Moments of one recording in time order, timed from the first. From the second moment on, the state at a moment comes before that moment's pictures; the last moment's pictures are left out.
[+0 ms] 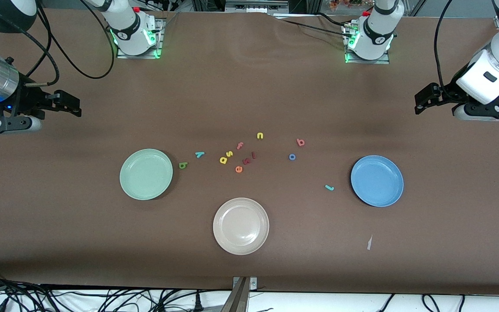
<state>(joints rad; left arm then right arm) -0.06 -0.03 -0.03 -1.69 -0.01 1.65 -0.08 0.24 0.12 -0.15 -1.53 0.04 1.54 0.00</state>
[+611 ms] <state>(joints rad) -0.07 -0.01 -0.04 -1.70 -0.01 1.63 -0.07 0.25 0.23 -0.06 -1.52 0.09 1.64 0.08</state>
